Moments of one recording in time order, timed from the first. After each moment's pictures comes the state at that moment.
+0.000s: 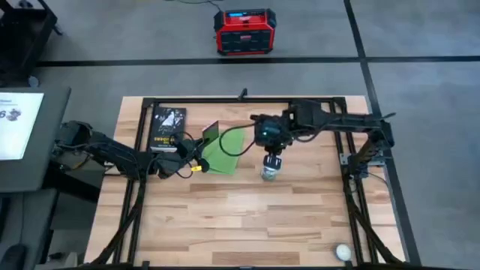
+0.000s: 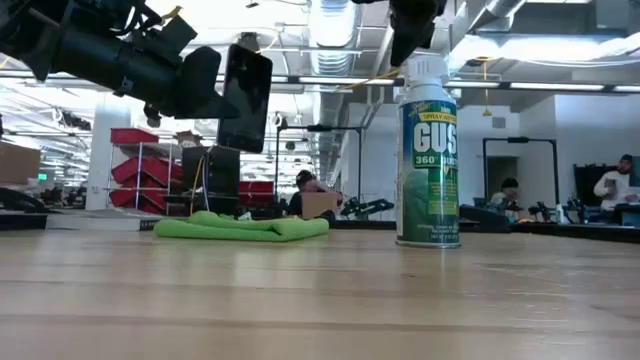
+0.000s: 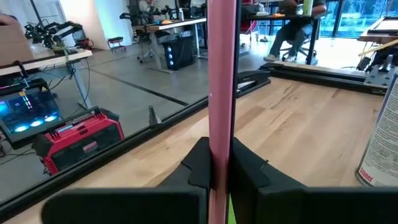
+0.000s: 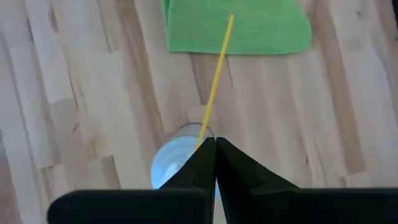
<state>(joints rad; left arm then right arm) -0.18 1.18 0.33 0.63 -0.96 -0.14 -0.05 1.71 1.78 -1.25 0.05 0.16</state>
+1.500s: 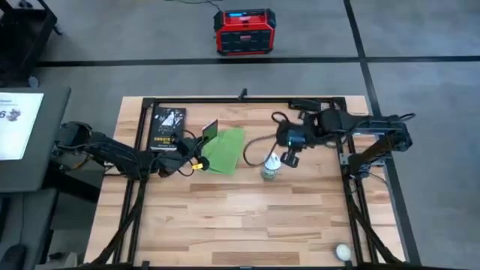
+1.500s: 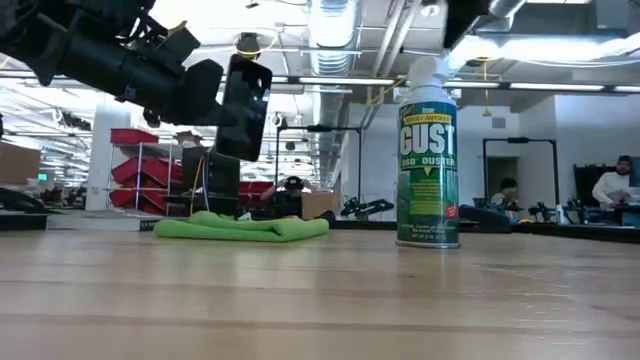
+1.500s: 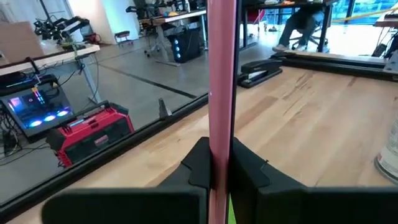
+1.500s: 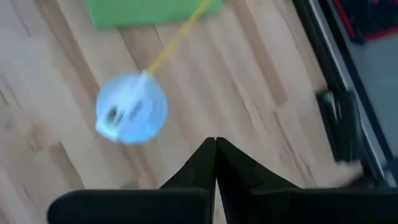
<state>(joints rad) -0.14 1.18 0.33 0.57 -0.95 -0.14 0.13 1.54 1.71 -1.48 0.36 0.50</state>
